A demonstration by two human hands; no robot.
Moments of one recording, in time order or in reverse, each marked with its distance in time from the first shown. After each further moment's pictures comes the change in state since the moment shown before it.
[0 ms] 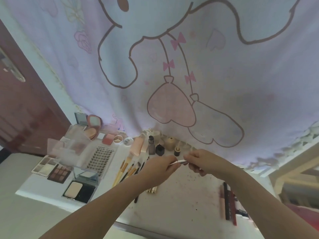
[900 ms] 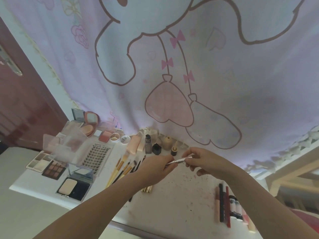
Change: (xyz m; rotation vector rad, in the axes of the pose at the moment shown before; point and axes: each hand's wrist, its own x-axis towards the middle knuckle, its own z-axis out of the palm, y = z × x) left_hand 0.013 -0.007 0.013 0.044 -0.001 0.012; right_hand 0.001 0.009 -0.015 0.114 -0.035 0.029
